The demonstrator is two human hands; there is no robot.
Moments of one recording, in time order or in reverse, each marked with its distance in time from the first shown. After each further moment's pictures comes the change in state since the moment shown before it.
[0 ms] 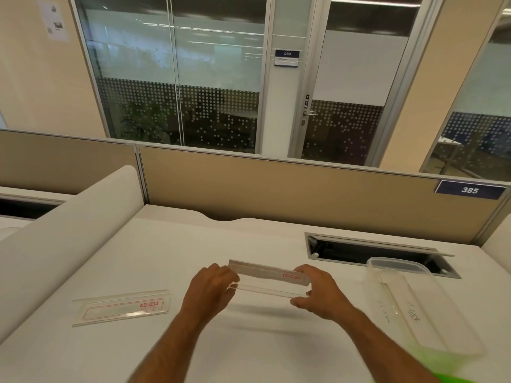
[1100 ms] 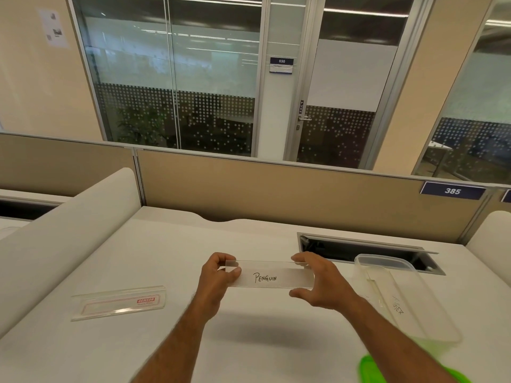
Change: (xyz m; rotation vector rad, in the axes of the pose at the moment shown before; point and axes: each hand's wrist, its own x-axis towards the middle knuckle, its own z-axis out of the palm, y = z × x) left_hand 0.021 0.046 -0.016 -1.272 0.034 -0.979; right_hand -0.030 -0.015 -0.045 -0.126 0.128 -0.277
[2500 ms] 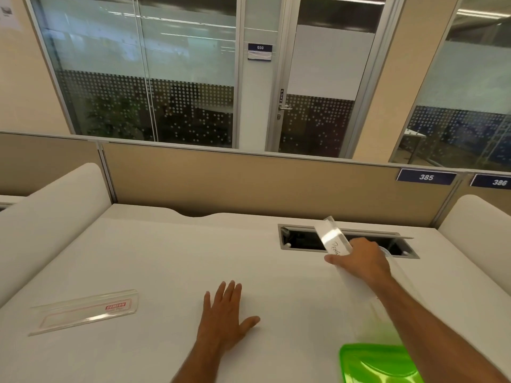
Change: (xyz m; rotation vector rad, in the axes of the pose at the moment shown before) left_hand -0.007 -0.114 0.042 1.481 -0.285 0.251; right_hand -0.012 0.077 -0.081 -0.218 0.141 0.789
